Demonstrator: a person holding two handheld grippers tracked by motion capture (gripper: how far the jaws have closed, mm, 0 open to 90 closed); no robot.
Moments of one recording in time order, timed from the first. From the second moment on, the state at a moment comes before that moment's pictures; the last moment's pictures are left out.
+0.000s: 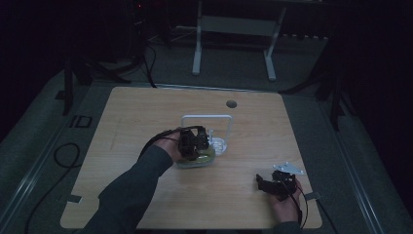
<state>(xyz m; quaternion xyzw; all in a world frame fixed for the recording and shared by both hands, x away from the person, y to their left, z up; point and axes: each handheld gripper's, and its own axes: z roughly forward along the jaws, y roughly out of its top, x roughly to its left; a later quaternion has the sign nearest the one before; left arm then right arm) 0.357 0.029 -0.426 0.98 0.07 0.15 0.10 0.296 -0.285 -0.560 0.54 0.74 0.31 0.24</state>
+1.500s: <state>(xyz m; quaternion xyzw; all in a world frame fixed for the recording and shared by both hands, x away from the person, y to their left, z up) 0.377 0.011 -0.441 0.98 0.03 0.18 0.12 0.296 -0.285 -0.560 0.54 0.74 0.31 0.24</state>
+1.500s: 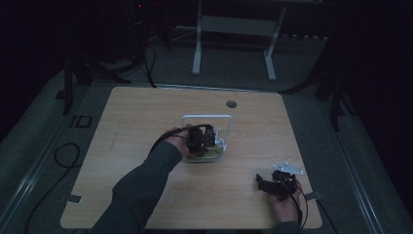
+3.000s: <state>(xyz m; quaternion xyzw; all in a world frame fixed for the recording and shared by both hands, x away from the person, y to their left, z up) 0.398 0.005 -0.460 0.97 0.01 0.22 0.12 0.296 -0.285 -0.560 0.55 0.74 0.31 0.24</state>
